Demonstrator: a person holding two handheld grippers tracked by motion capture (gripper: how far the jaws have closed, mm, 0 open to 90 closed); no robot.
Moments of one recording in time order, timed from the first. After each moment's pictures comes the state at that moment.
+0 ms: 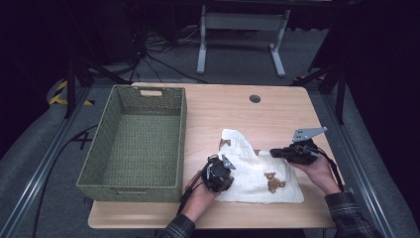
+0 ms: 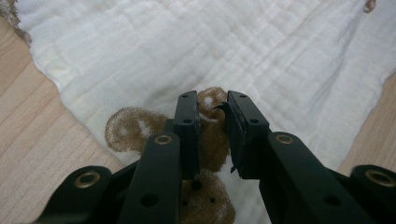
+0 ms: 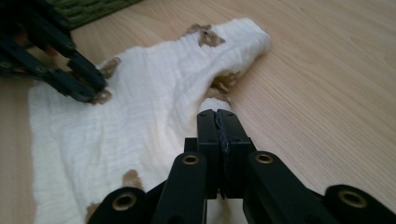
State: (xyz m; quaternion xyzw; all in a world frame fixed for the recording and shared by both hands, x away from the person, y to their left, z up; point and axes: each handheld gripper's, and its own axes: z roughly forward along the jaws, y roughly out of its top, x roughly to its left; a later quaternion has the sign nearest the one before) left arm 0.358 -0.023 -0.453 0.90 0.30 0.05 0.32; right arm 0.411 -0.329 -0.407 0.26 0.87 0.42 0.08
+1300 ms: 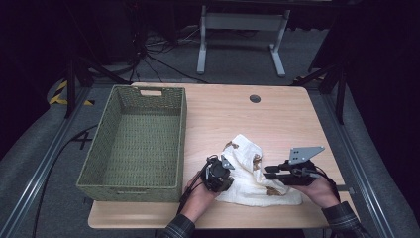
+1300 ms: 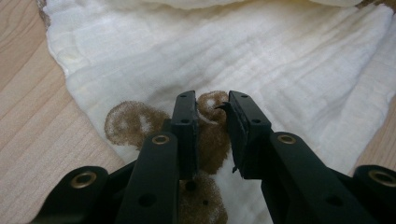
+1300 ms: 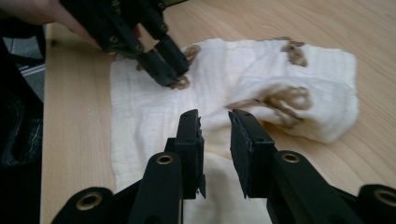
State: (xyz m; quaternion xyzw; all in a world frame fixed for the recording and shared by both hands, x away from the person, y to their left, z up) left arm 0.357 -0.021 -0.456 0.89 0.30 0.05 0.33; right arm 0.360 -0.310 -0.410 0.21 0.88 0.42 0.07
